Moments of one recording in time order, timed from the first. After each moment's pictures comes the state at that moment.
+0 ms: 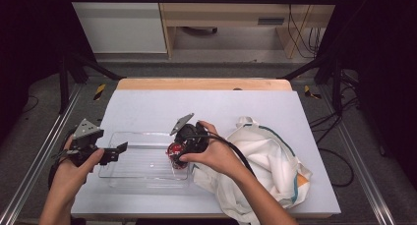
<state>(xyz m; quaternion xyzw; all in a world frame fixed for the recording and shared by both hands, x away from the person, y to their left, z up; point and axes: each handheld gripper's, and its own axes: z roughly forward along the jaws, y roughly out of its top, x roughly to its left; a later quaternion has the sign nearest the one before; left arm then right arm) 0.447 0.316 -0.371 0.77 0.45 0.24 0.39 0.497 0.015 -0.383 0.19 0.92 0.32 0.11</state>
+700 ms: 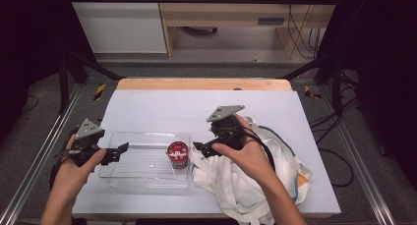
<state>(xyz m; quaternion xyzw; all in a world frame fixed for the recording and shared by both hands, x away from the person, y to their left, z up) 0.448 0.312 -0.371 0.77 0.45 0.25 0.38 0.474 -0.072 -0.334 0.28 0.85 0.41 0.14</state>
